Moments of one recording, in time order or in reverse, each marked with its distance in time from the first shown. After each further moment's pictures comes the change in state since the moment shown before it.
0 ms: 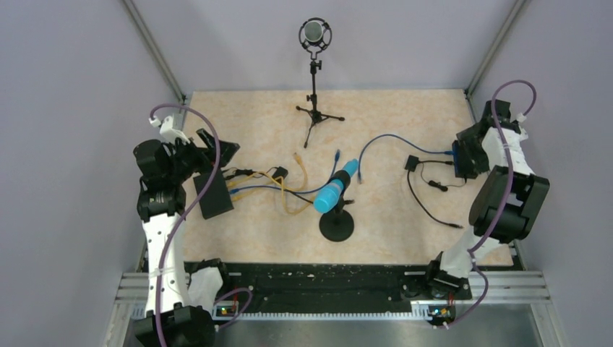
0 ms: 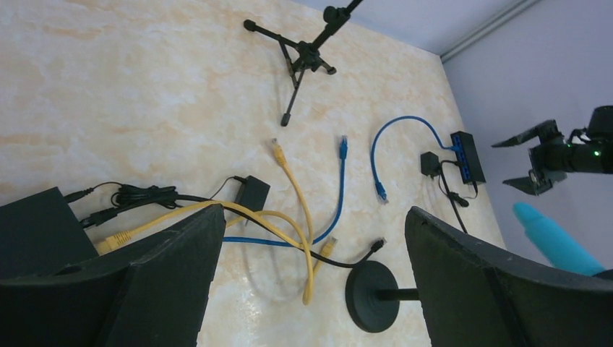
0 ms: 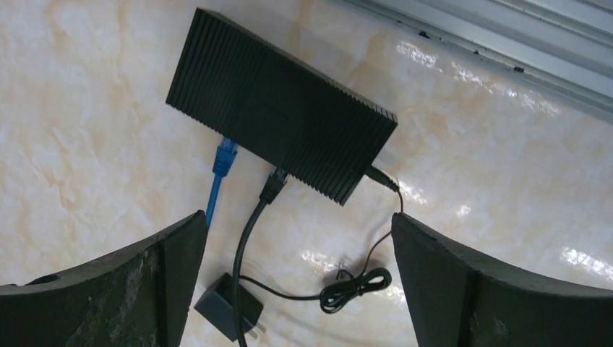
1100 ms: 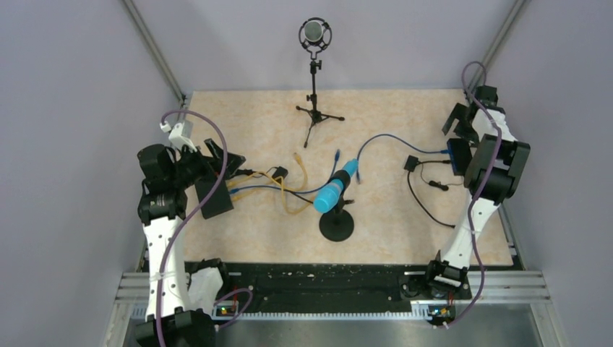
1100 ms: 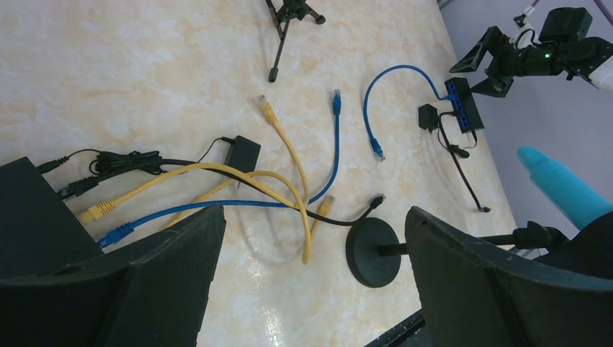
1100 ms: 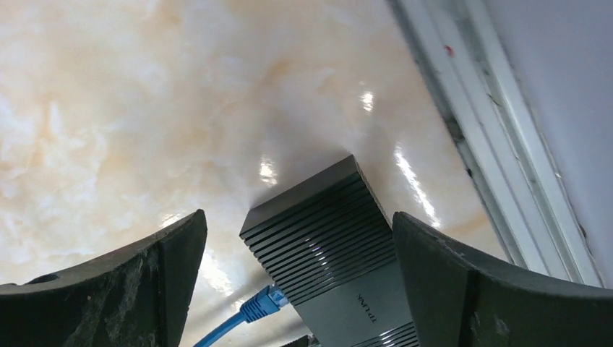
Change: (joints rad) left arm -0.012 -0.037 -0.026 -0.126 0.082 0.105; right arm 0.016 0.506 0.451 0.097 -0.175 -0.594
